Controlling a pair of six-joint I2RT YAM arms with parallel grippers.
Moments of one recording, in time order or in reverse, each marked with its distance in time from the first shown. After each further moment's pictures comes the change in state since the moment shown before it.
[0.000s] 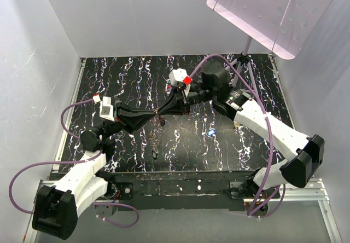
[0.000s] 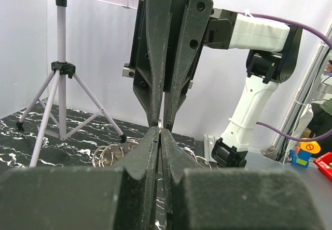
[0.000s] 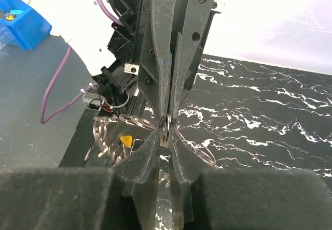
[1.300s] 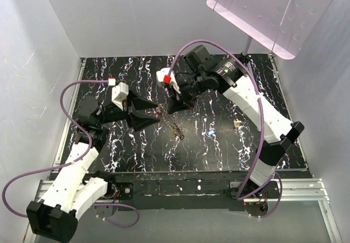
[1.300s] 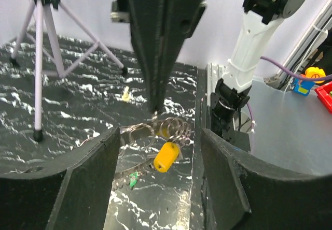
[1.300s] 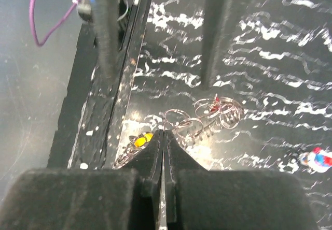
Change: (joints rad) left arm 0.012 -0.060 0.386 -0.978 0.260 0.486; right arm 0.013 0.309 0.700 -1.047 0.188 -0.471
